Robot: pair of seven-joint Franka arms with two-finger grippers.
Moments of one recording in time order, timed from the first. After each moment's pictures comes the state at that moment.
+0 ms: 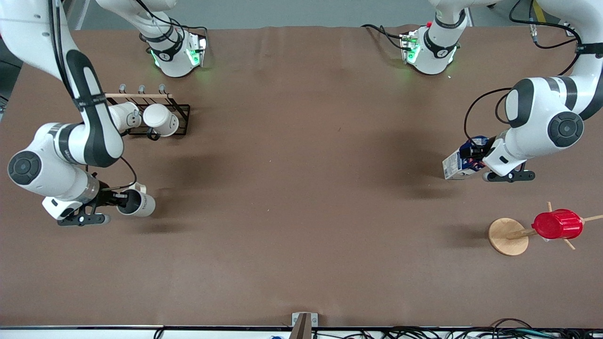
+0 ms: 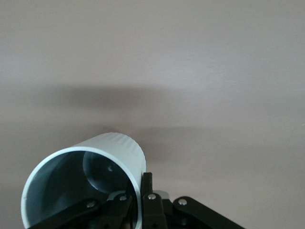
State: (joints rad) left arm 0.09 0.16 -0.08 -2.14 0.06 2.07 -0.04; right arm 0.01 0.41 -0.04 -1.81 0.02 2.17 -0.13
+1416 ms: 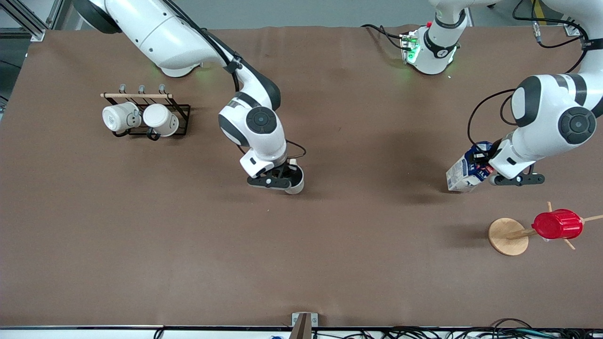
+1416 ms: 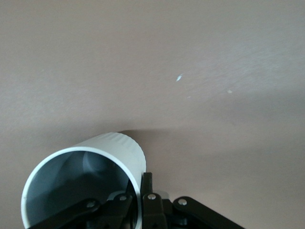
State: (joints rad) left arm 0.08 0.15 -0.09 -2.06 0.06 2.08 -0.04; right arm 0.35 0.68 0.42 -1.63 -0.38 2.31 1.04
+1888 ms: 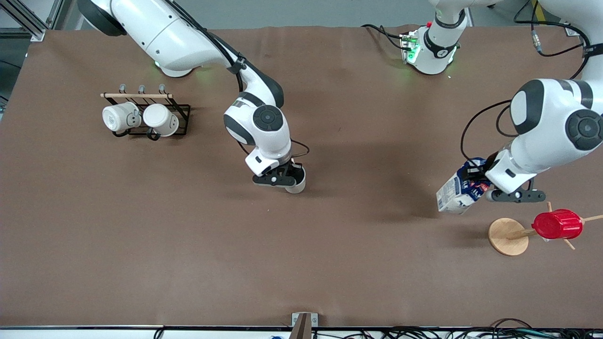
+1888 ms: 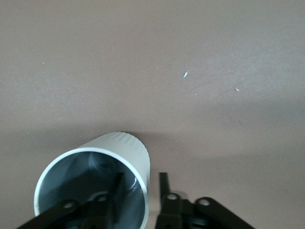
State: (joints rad) left arm 0.06 0.27 -0.19 -1.79 0.01 2.00 -0.07; right arm 0.36 0.70 0.42 -1.62 -0.42 2.31 1.05
